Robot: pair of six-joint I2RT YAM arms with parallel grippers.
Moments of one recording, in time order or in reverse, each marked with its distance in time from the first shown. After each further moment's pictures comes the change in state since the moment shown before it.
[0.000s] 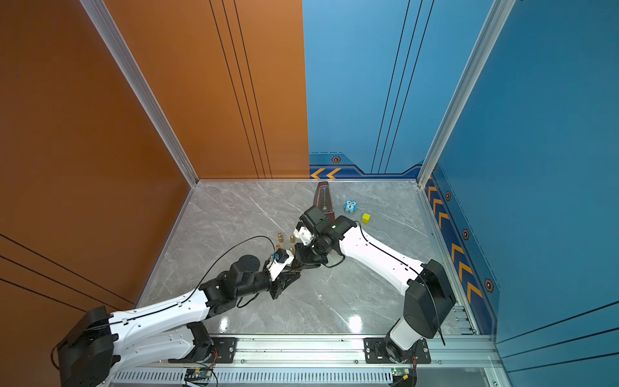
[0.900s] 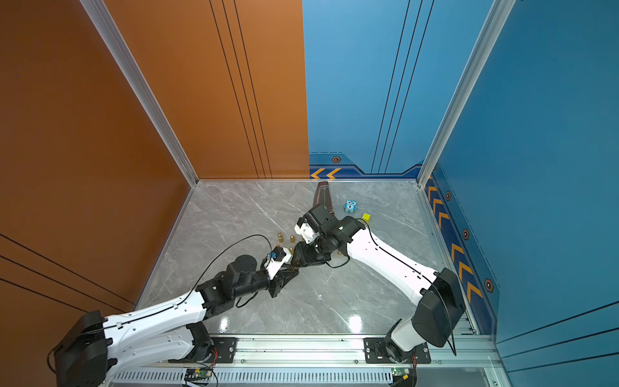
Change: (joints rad) left arm 0.000 -0.039 0.000 -0.003 -0.036 -0.005; right arm -0.001 -0.070 0.000 0.001 0.063 -0.071
